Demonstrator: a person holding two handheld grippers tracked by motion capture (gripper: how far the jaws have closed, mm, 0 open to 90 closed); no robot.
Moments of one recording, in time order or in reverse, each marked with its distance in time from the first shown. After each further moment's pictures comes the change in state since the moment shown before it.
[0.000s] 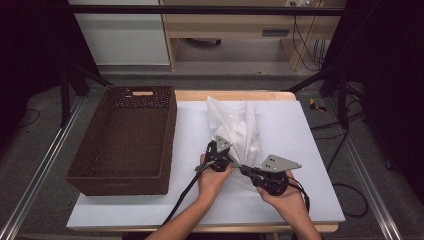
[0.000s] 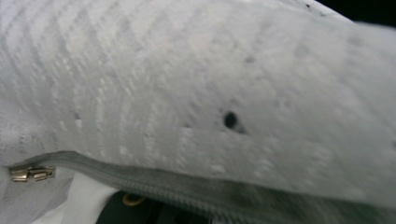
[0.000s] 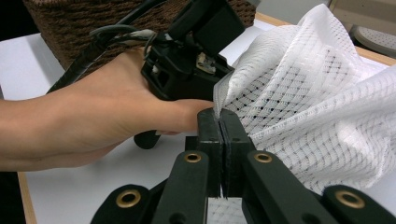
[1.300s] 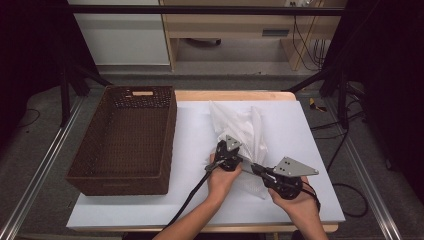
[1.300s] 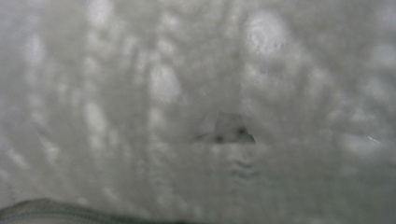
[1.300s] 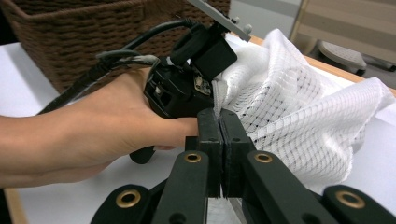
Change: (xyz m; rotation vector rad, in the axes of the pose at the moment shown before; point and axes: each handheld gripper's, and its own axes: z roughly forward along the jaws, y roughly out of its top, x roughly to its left) left arm -0.021 0.008 0.019 0.023 -0.028 -0.021; right arm -0.003 0.000 -0.032 -0.045 -0.099 -0.013
